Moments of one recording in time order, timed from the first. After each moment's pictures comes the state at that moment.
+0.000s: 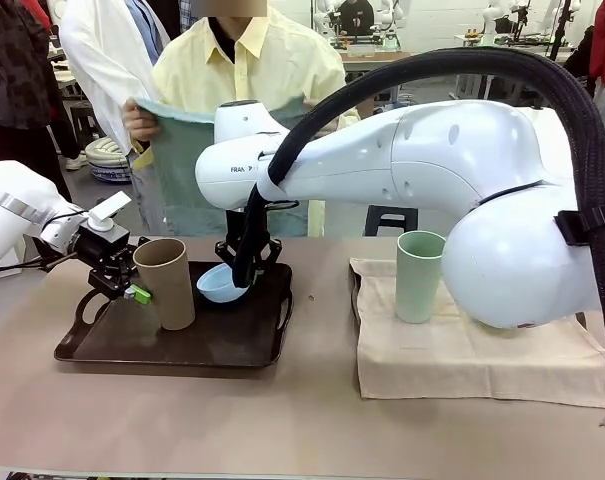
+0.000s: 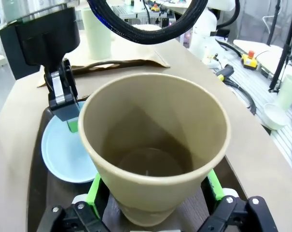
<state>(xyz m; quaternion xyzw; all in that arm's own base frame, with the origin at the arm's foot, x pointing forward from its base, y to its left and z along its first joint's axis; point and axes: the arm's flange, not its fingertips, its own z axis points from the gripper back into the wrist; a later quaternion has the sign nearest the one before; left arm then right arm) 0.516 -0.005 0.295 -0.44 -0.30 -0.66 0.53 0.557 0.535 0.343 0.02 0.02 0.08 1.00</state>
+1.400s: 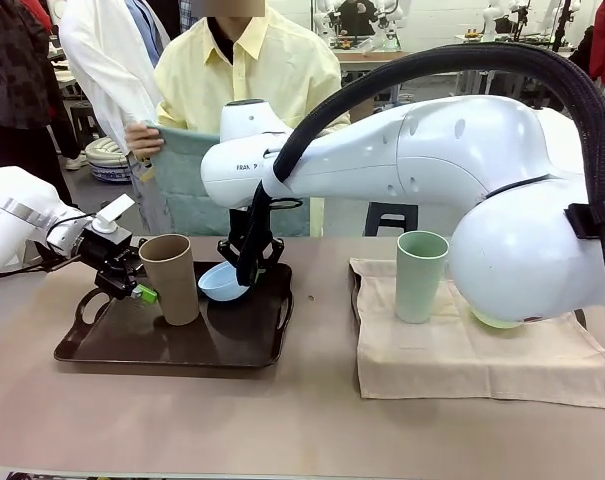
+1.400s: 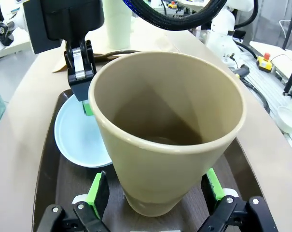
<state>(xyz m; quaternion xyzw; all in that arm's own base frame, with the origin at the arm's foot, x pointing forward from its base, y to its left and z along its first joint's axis) 0.525 -0.002 0.285 -0.42 -0.31 -0.64 0.56 0.559 0.530 0.344 0.03 0.02 0.07 1.00</state>
